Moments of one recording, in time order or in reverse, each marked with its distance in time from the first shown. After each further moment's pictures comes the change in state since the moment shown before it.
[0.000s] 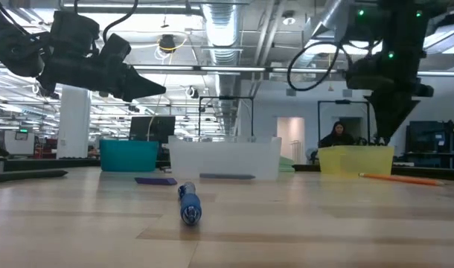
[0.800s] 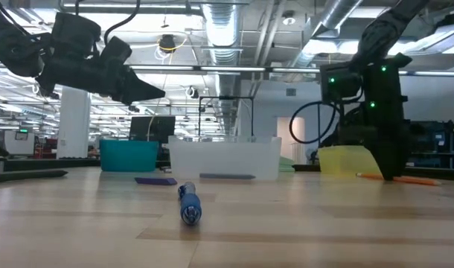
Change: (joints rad) left arm 0.000 0.000 0.000 -0.037 0.000 0.001; right arm -0.277 0.256 -0.098 0.183 -0.200 -0.079
